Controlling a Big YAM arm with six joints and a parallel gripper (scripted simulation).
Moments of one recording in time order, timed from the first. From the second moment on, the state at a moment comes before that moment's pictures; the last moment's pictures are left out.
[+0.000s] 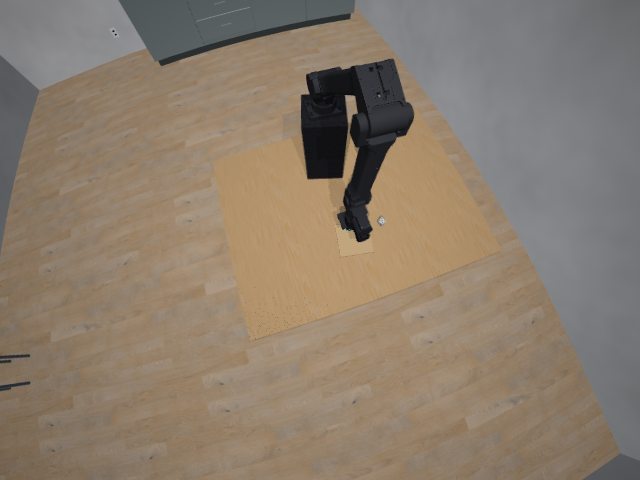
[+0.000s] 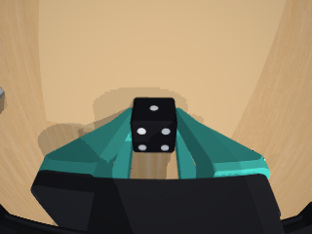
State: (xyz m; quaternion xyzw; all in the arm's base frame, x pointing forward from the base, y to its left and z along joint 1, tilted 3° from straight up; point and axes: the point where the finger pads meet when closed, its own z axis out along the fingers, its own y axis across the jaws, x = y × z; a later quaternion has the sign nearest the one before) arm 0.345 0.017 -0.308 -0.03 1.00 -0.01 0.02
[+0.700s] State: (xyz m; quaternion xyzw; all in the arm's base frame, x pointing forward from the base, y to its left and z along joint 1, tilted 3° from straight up) arm 0.345 0.017 -0.308 -0.03 1.00 -0.01 0.02
